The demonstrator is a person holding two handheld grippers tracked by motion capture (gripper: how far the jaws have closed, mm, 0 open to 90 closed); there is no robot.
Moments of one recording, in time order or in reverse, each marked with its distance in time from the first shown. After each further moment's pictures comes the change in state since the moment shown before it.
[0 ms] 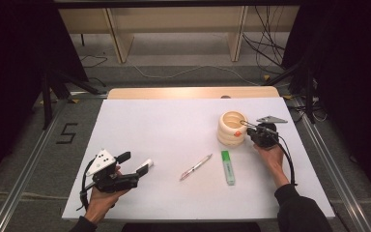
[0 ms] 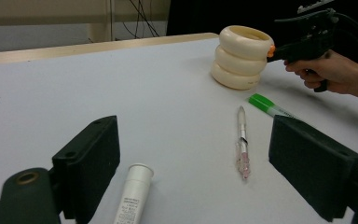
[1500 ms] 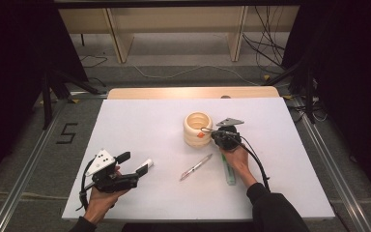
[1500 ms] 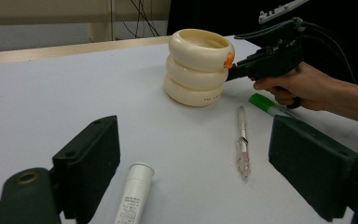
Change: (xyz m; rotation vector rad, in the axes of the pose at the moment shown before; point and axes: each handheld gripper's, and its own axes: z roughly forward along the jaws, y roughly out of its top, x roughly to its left) left arm 0.000 0.000 -0.001 0.001 0.003 0.000; right arm 0.102 0.016 0.044 0.028 0.131 -0.141
